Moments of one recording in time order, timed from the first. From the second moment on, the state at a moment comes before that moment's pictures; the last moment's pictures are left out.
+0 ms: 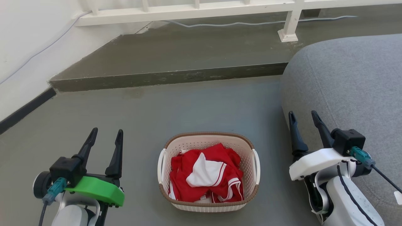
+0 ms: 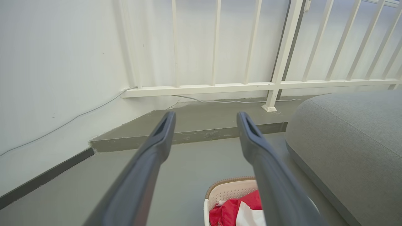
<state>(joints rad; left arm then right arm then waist) -0.10 0.14 -0.20 0.18 -0.33 -0.11 -0.25 -0.14 -0.10 0.27 0.27 0.32 -0.09 -0.25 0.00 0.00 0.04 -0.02</state>
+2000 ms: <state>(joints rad) -0.56 0.25 -0.43 0.38 -0.54 -0.12 -0.24 -0.51 -0.06 0.26 0.57 0.37 -0.12 -0.25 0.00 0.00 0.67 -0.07</state>
